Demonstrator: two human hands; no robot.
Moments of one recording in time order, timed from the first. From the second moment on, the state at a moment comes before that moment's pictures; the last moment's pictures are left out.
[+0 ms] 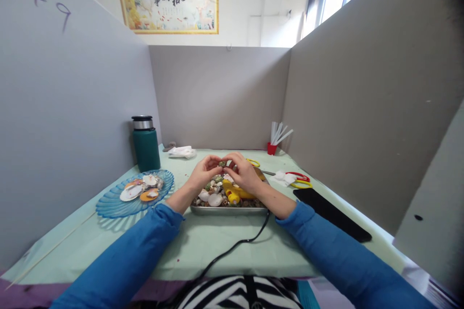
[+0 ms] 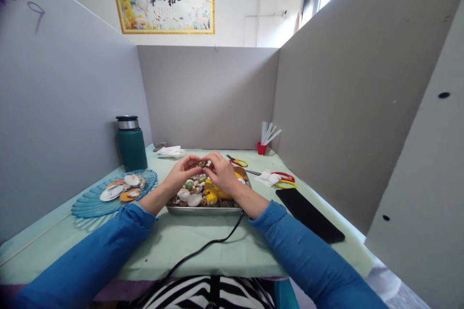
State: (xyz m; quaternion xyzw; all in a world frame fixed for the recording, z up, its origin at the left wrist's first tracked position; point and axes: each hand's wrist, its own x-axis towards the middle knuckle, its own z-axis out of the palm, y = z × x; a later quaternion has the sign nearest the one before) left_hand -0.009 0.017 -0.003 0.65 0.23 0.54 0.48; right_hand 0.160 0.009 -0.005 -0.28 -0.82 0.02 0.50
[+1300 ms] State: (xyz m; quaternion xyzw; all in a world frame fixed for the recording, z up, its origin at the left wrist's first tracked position) left_hand -0.010 0.015 -0.004 0.64 0.21 0.52 0.53; right_hand 0.160 0.008 -0.004 -0.30 -0.81 -0.01 0.51
